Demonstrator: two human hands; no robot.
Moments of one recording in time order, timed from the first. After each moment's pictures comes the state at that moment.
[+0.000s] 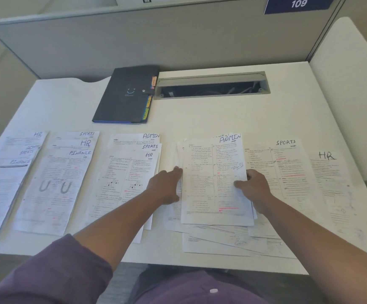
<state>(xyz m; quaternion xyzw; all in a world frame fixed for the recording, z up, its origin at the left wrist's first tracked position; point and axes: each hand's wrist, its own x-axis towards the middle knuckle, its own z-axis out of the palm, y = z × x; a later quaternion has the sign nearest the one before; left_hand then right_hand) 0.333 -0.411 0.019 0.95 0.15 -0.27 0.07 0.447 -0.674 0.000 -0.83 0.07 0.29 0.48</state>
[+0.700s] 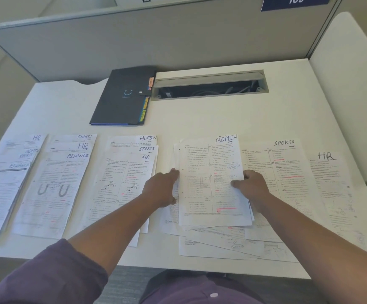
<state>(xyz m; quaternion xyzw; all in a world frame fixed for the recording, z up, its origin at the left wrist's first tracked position) 0.334 -0.414 0.018 0.95 0.14 -0.26 0.05 0.461 -0.677 -0.004 -0.79 0.10 0.33 0.50</state>
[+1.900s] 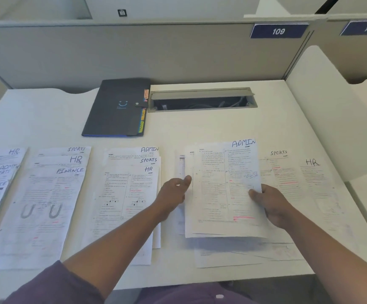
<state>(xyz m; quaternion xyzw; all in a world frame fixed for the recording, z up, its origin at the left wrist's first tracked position) 0.329 -0.398 0.021 0.73 0.30 -0.15 0.60 0.428 -0.693 0.029 -0.72 0.15 0.33 0.59</state>
